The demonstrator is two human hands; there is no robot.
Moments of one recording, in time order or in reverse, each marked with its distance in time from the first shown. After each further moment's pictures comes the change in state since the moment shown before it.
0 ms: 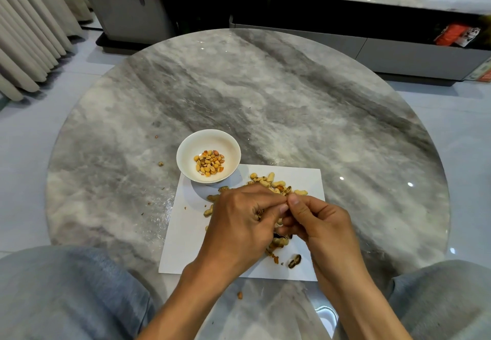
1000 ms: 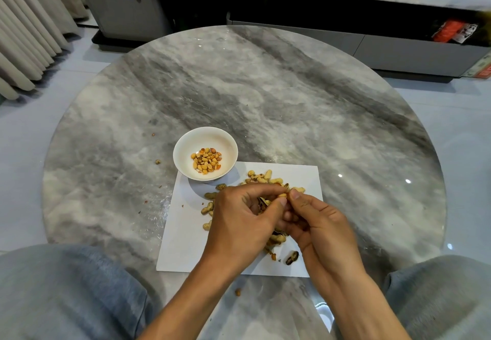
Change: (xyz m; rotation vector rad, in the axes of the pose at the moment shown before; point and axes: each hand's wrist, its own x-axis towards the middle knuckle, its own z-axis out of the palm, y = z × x) left_hand 0.001 0.020 0.003 -0.273 0.002 -0.394; right_hand 0.001 0.000 0.002 0.308 0.060 0.181
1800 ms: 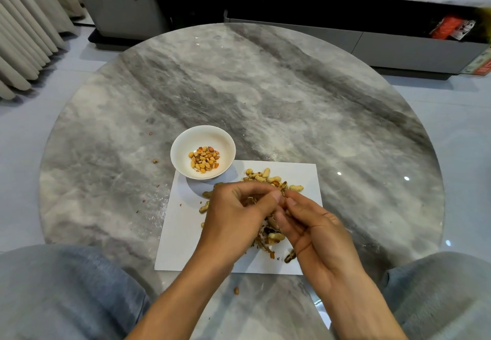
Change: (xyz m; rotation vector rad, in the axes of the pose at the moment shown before) left_hand 0.005 -0.003 -0.004 -0.138 -0.024 -0.273; right_hand -0.001 0.001 -0.001 0.224 0.054 0.149
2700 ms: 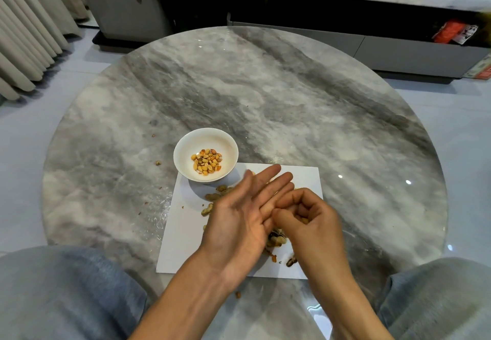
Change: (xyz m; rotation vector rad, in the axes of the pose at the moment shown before) left_hand 0.002 0.004 0.001 -0.956 -0.261 -0.357; right_hand -0.010 0.004 0.010 -0.714 -0.067 -0.473
